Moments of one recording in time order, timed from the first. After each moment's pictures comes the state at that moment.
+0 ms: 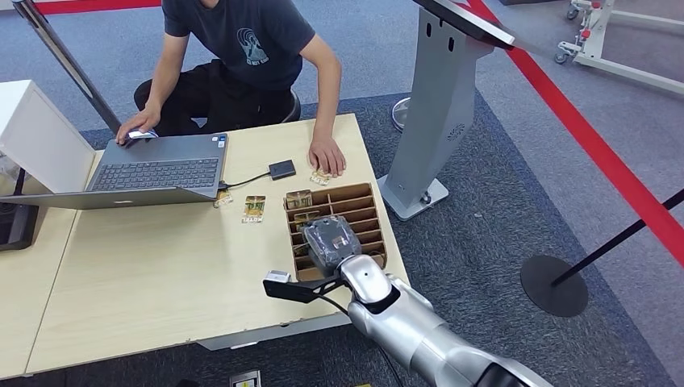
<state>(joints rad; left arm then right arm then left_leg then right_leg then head) -0.18 -0.01 0.48 -0.19 -0.81 0.16 0.09 -0.60 0.15 0.89 -0.70 1.02 -0.33 0.17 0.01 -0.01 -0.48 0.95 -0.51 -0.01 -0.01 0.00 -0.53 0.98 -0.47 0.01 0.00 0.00</state>
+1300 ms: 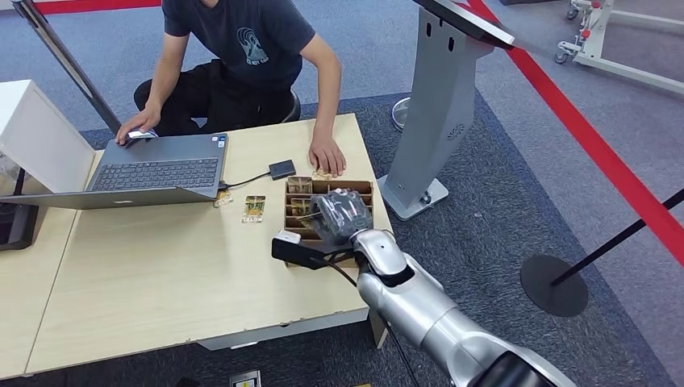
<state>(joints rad) -0.17 -0.01 0.47 -0.19 -0.79 0.16 0.07 -0.65 0.10 0.81 -0.84 0.82 -0.27 0.15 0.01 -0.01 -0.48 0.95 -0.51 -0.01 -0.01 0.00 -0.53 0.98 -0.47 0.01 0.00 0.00</state>
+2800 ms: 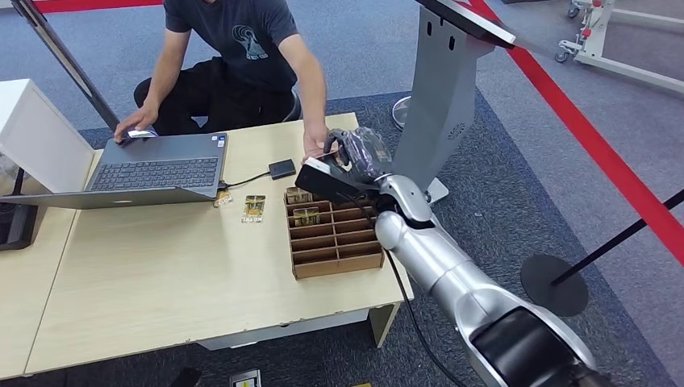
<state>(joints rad) -0.21 -0.01 0.45 -0.19 -0.80 0.14 0.07 -0.83 0.10 0.67 -0.70 0.57 -0.39 -0.10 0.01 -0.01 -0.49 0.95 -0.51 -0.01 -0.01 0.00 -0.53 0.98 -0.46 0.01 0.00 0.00</state>
